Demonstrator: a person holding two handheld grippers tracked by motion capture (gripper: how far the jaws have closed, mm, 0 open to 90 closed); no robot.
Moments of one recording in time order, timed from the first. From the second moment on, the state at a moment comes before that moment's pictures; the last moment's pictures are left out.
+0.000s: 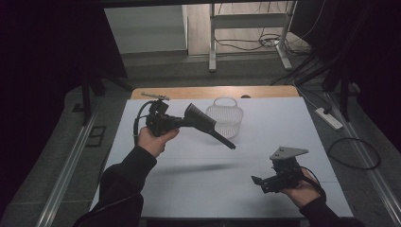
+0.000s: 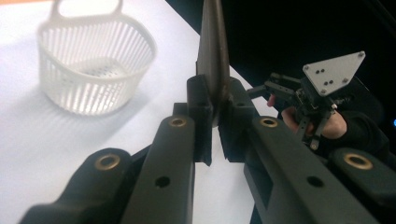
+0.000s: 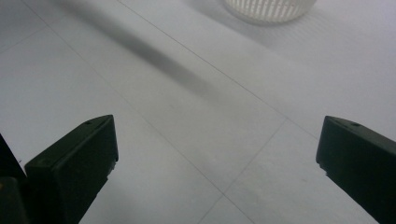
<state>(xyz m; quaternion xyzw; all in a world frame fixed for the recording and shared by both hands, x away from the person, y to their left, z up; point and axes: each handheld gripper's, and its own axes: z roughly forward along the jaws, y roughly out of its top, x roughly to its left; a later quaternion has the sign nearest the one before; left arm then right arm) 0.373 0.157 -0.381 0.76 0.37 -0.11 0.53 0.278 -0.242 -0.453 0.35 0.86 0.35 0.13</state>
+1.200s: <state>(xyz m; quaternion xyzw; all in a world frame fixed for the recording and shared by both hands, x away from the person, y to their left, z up) 0.415 0.167 -0.350 0.75 0.40 -0.06 0.53 0.261 -0.278 -0.454 0.40 0.84 0.34 0.15</state>
